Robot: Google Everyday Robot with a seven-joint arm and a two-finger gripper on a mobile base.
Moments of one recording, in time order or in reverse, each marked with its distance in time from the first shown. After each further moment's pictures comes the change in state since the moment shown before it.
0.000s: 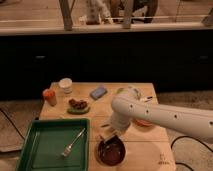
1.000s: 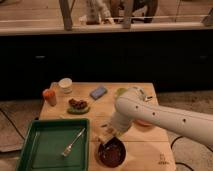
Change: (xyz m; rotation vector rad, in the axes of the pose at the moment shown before) arm -0.020 0.003 -0.018 0.068 -0.071 -0.123
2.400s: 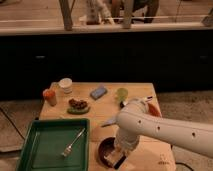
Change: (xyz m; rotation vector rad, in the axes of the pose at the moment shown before) arm -0.016 0.080 -0.006 -0.179 0.042 -0.012
